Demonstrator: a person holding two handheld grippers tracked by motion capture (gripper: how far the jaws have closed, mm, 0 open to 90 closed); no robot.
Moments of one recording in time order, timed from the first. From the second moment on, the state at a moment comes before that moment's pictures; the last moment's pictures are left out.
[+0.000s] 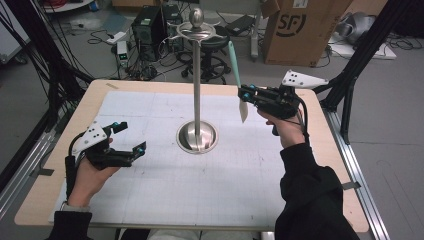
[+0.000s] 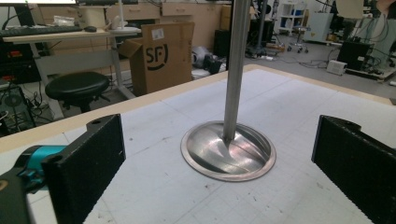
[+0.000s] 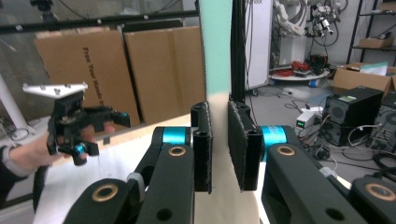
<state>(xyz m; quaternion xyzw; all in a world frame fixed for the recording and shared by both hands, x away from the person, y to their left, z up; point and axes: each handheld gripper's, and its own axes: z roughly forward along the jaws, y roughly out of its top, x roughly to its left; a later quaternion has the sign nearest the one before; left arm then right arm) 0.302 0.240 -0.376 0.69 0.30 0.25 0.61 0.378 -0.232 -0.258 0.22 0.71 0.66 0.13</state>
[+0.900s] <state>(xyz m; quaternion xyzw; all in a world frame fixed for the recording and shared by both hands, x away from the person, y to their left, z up) 0.298 0.251 -0.376 0.68 0.31 0.26 0.61 0.390 -0.221 -0.252 0.21 0.71 0.66 0.13</state>
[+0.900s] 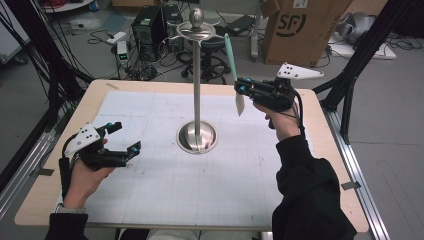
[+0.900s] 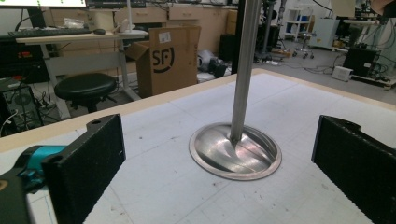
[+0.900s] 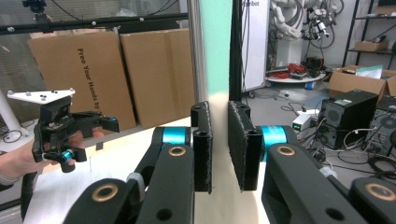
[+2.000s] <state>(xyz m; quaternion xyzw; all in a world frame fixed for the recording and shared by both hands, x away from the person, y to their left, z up) 0.297 0.255 -0.376 0.68 0.32 0.26 0.61 0.400 -0.183 -0.262 0.22 0.71 0.65 0.13</state>
